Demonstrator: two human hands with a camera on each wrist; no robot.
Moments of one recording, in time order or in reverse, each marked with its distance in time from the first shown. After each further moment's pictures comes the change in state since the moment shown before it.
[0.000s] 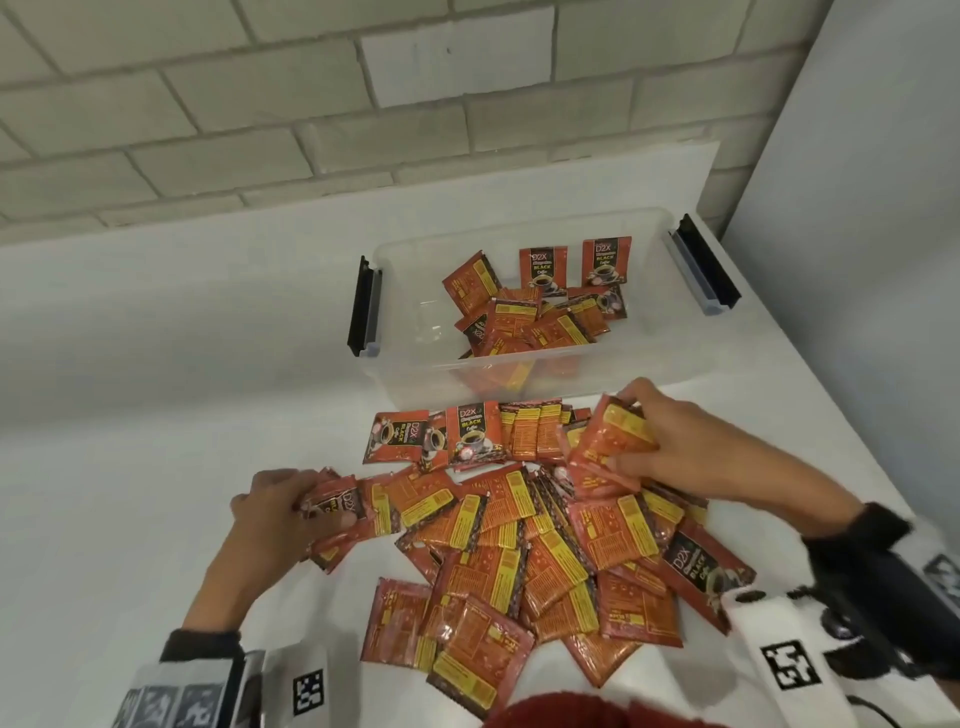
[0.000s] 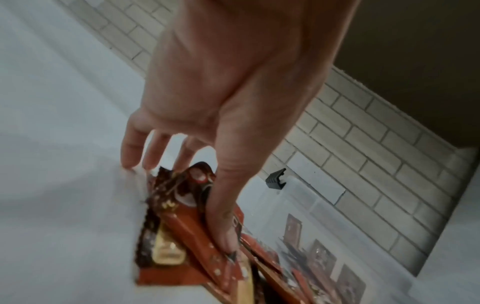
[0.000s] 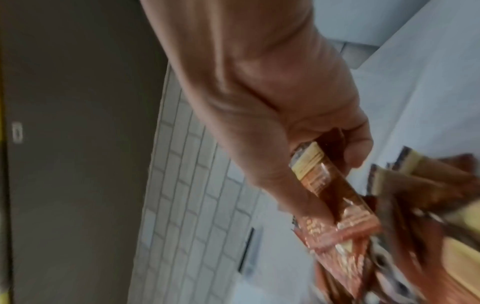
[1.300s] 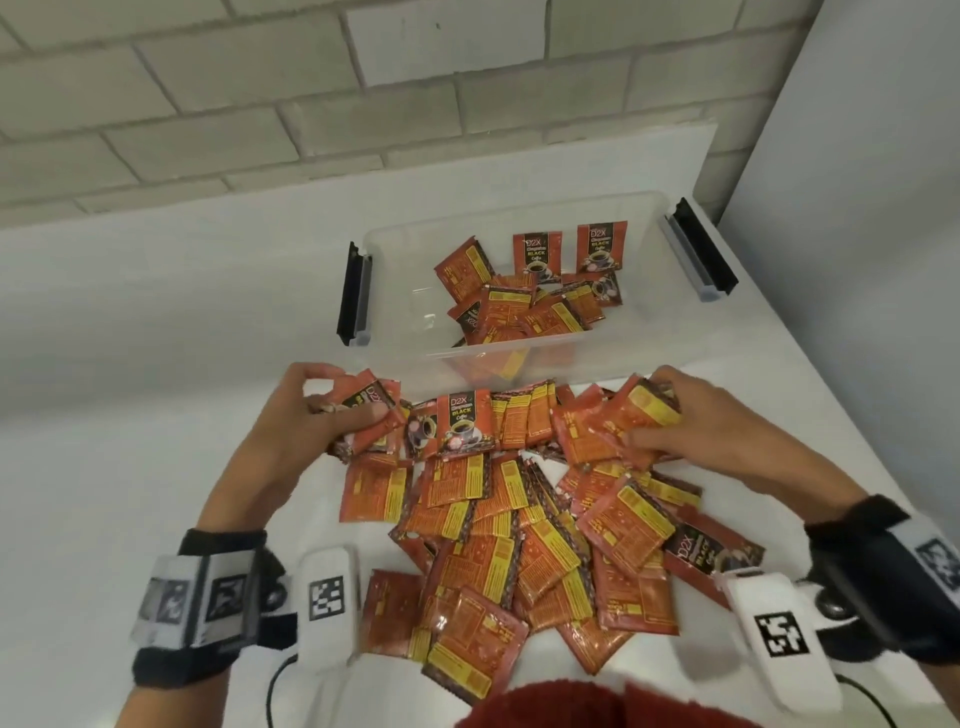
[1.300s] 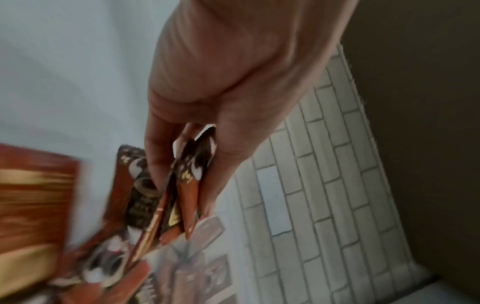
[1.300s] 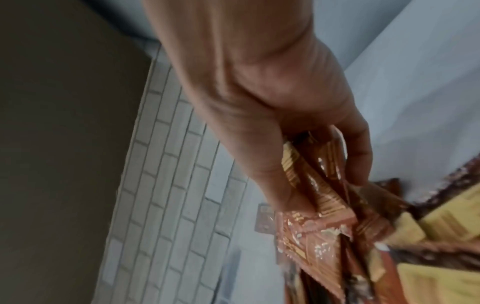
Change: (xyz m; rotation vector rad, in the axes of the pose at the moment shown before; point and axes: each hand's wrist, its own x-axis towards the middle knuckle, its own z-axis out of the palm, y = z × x) left_hand 0.021 0.075 -0.030 -0.790 -0.005 -0.012; right_hand 0.010 0.026 -0.001 0.184 0.179 0.106
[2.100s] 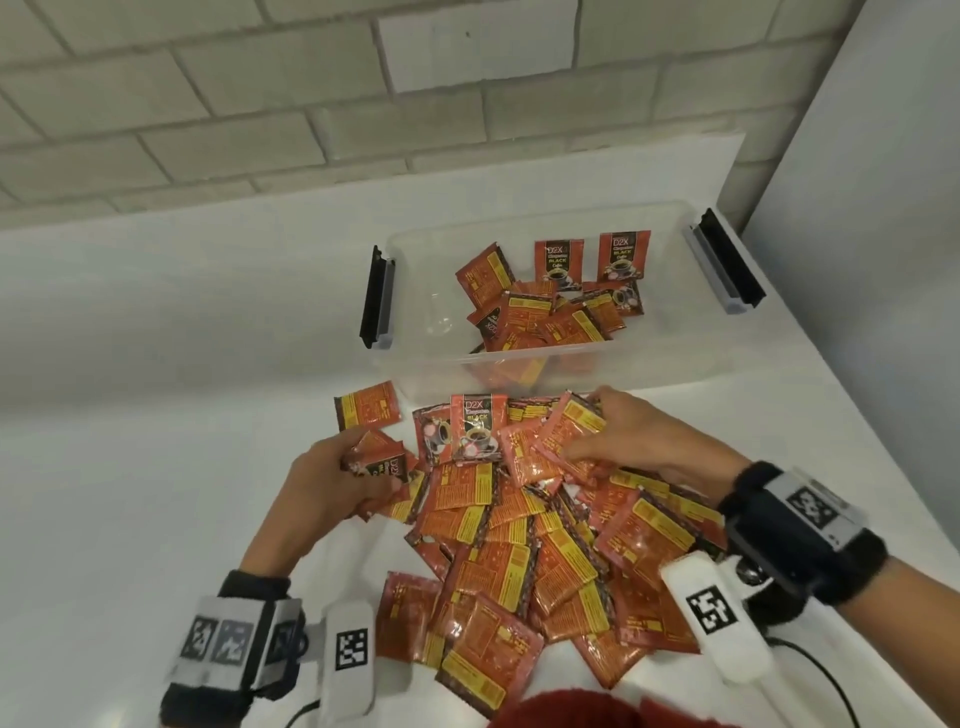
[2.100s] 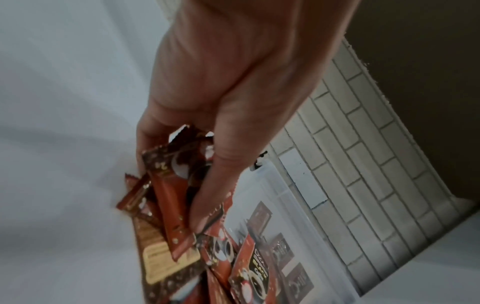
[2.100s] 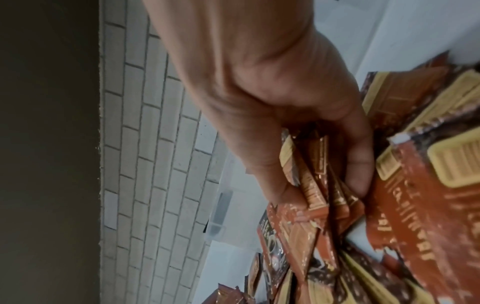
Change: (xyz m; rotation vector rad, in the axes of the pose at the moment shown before) left_hand -0.013 -0.043 0.002 0.394 -0.081 0.064; right_hand 0.035 -0.032 0.047 -0.031 -0.176 0.046
